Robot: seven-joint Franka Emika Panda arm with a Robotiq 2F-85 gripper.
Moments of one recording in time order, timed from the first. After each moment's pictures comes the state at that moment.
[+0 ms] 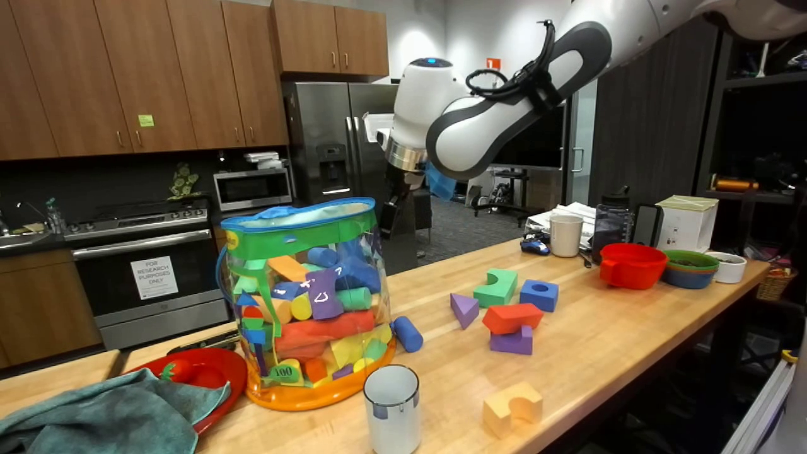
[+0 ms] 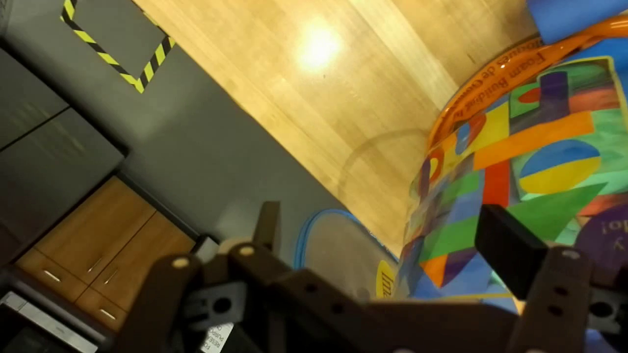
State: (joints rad) arm 0.26 0.12 0.19 -1.97 -0.41 2.54 -0.02
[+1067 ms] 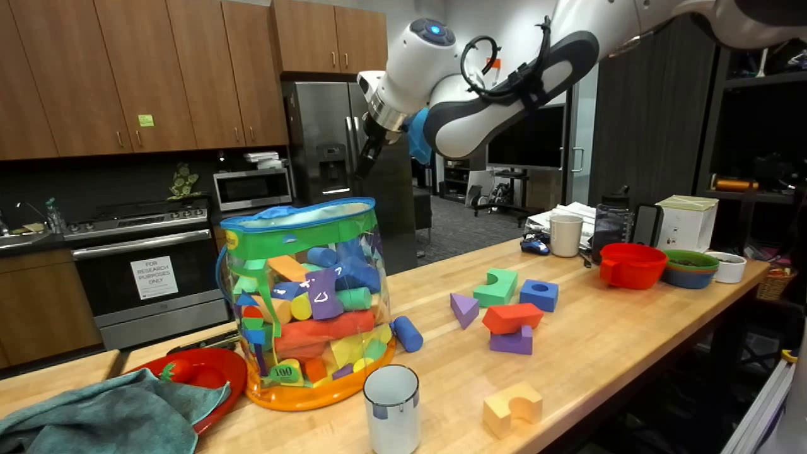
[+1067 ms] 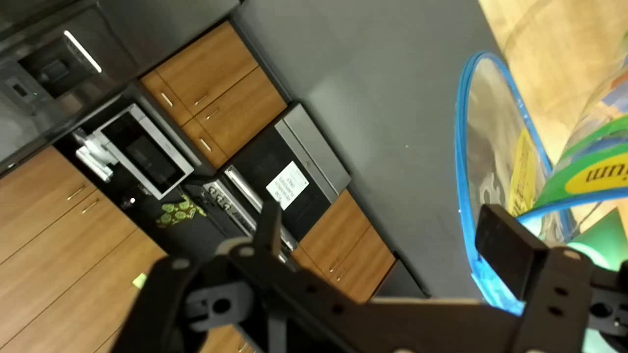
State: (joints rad) arm 0.25 0.18 0.15 -1.76 -0.83 2.73 0.10
